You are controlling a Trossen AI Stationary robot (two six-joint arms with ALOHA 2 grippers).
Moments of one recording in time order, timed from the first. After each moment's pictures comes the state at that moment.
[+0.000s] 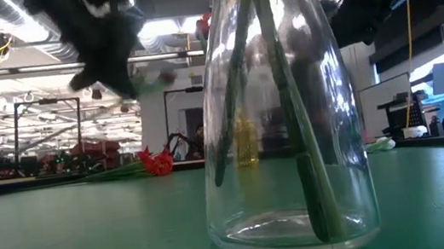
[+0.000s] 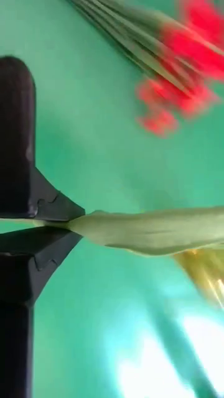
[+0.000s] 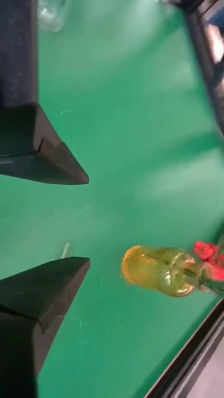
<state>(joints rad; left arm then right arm) 0.30 1.19 0.90 -0.65 -0.09 -0.64 -0.02 0.90 0.65 -0.30 0.14 0.28</state>
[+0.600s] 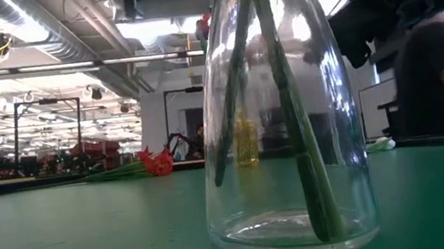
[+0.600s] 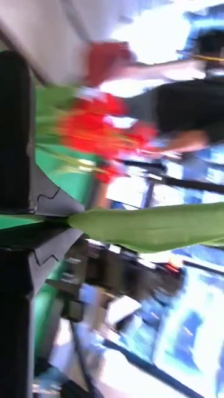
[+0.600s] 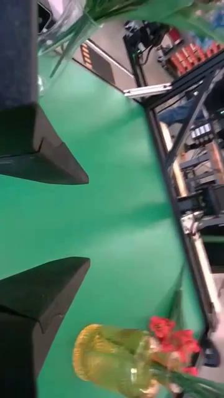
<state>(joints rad) 0.21 1.12 0.93 0.08 -0.08 -0.18 -0.02 0.90 0.33 0.33 -0.08 0.25</state>
